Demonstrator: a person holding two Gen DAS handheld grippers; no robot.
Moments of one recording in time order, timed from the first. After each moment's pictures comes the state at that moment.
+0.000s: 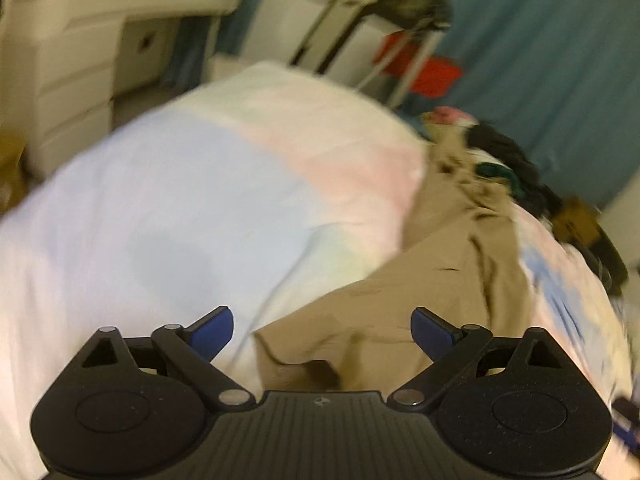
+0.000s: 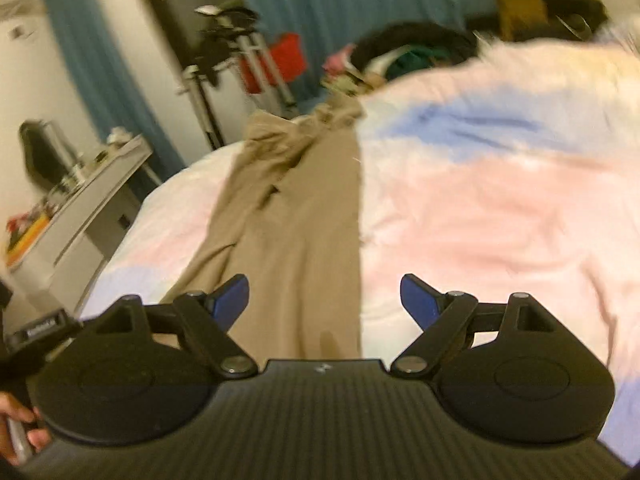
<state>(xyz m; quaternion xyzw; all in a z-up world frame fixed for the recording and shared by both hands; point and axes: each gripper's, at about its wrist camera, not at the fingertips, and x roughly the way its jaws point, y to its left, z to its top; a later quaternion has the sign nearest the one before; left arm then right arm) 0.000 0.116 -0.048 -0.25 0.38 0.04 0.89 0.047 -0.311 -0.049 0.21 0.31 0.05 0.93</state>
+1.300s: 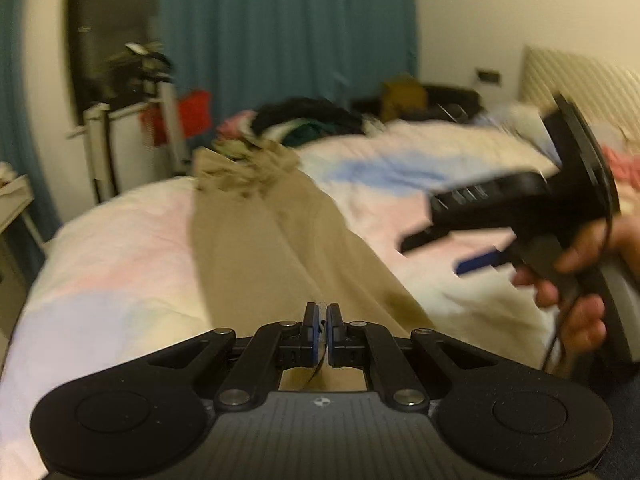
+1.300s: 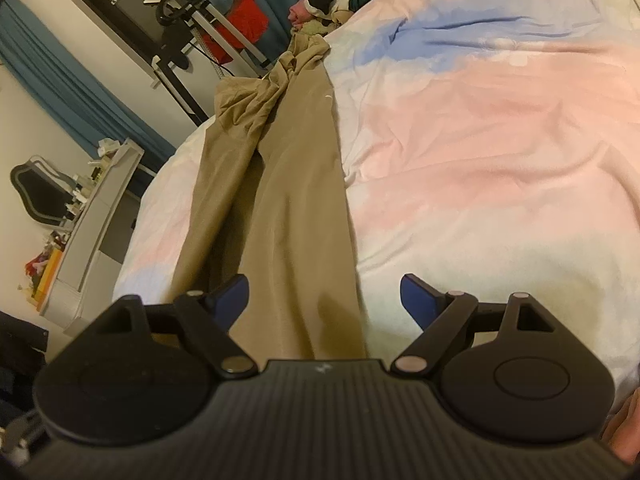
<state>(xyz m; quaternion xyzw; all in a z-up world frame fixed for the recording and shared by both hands) -0.110 -0.056 -0.005 0.13 0.29 -0.22 0.92 0.065 -0.331 -0.087 0.31 0.38 0.05 0.87</state>
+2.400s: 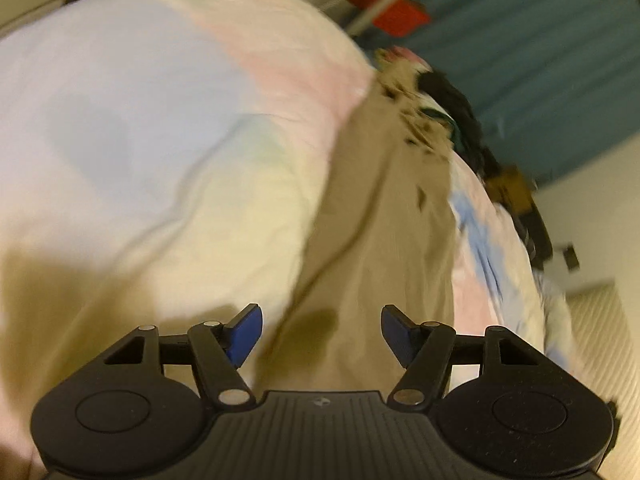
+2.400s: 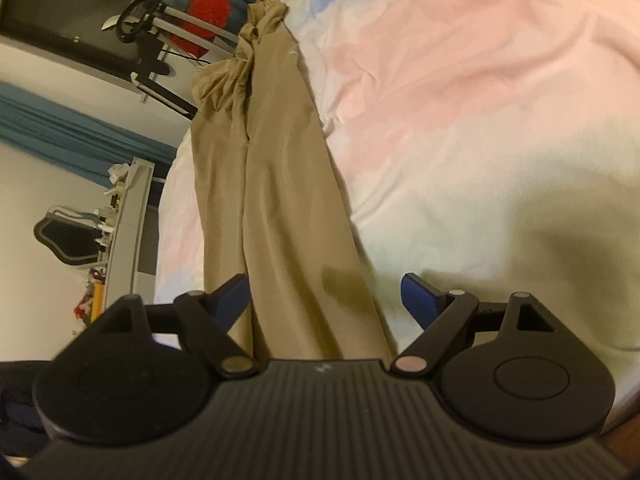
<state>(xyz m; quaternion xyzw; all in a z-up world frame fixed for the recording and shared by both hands) -0.006 0.113 -0.059 -0.34 0.45 -0.08 0.82 0.068 -0.351 -0.125 0.44 0.43 0.07 0.79</state>
